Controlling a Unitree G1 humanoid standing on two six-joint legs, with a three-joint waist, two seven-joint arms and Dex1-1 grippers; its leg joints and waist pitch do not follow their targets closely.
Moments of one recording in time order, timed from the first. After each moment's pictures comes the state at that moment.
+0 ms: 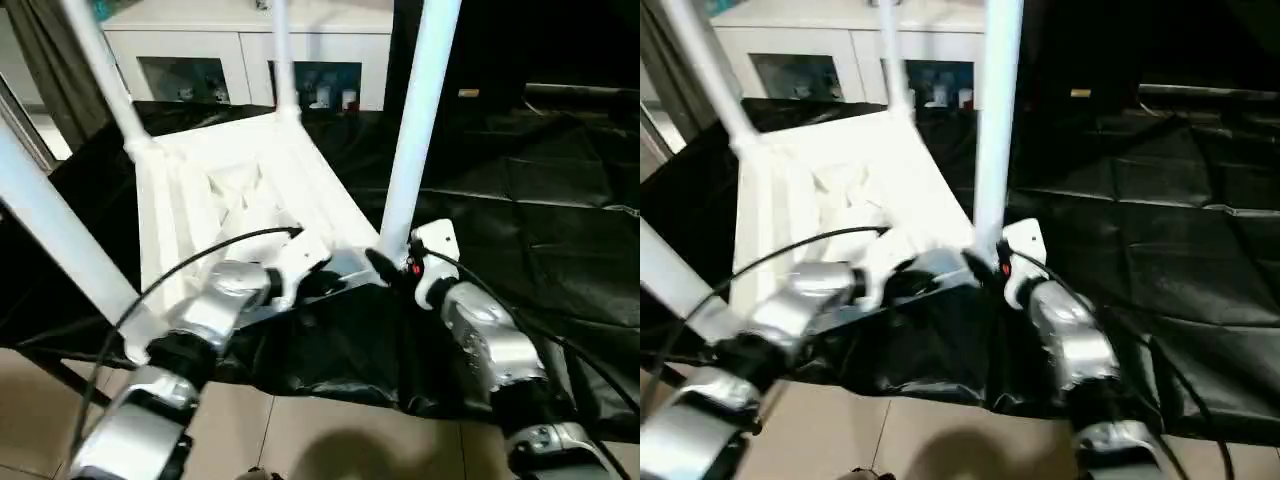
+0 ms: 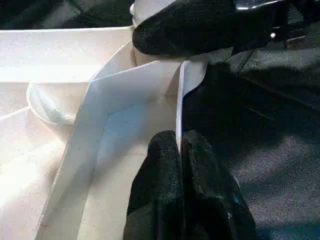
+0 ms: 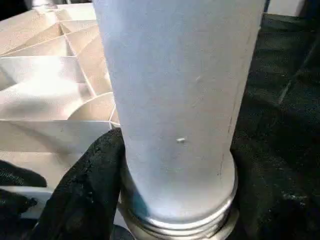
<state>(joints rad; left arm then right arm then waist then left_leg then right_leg) -0.67 0.17 -0.28 0.75 0.02 0.07 -0.82 -0.46 -0.13 0.03 0.55 0.11 0.09 0.40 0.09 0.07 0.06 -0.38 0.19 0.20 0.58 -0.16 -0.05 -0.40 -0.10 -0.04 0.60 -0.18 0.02</state>
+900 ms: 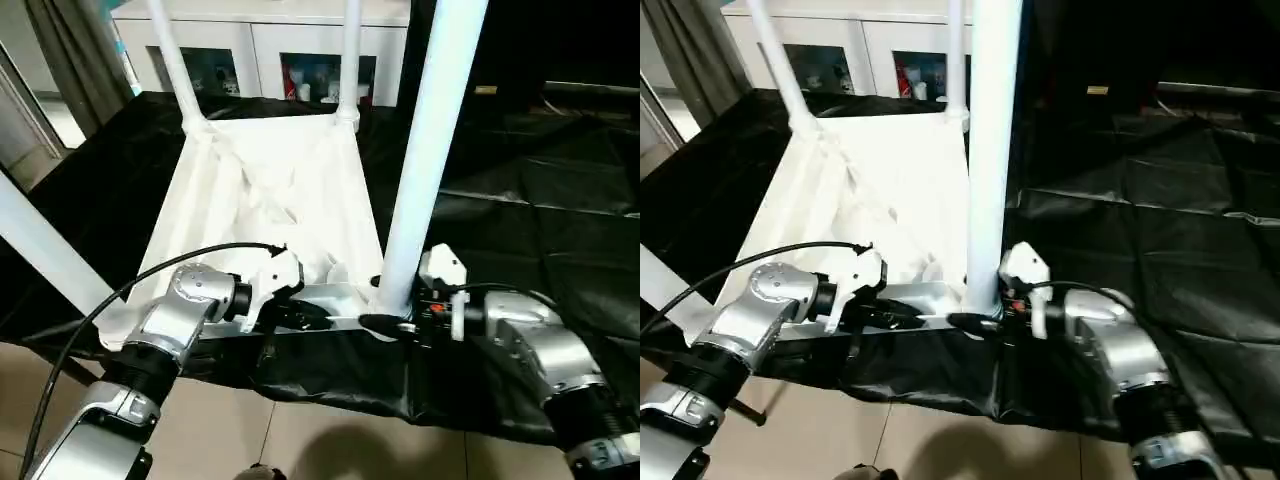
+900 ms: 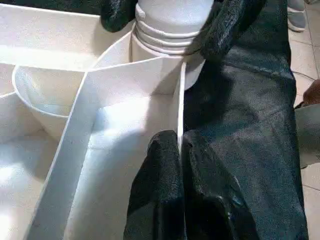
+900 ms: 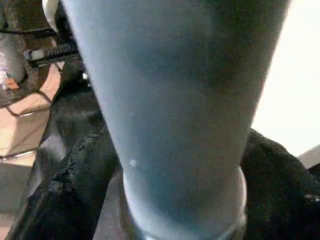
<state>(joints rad) -0.58 0.36 -0.29 0.60 -0.06 0.03 -1.30 -0.40 -0.41 0.16 0.40 0.23 0.15 1.15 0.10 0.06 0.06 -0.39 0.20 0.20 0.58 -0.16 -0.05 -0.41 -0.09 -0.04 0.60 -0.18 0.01</state>
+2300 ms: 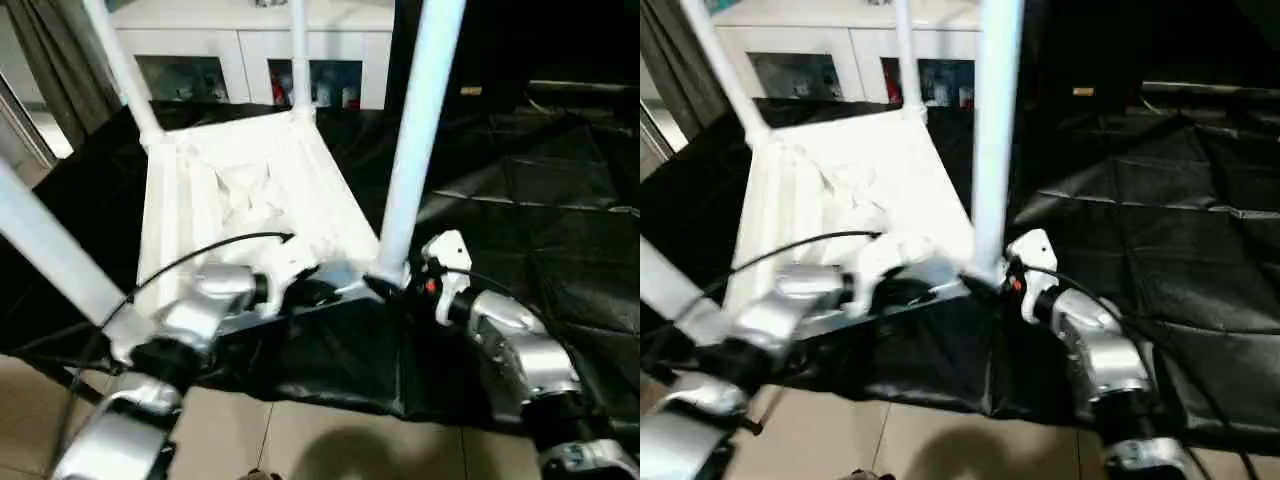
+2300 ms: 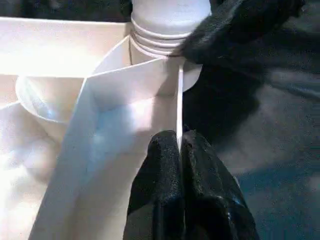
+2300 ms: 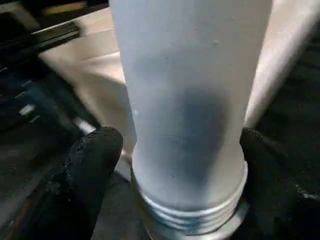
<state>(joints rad) -0.60 0.30 -0.26 0.66 -0.03 0.03 -1.16 -0.38 -0.31 0.10 0.42 0.19 0.14 0.93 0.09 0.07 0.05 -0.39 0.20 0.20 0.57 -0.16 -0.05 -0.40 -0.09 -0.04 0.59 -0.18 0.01</state>
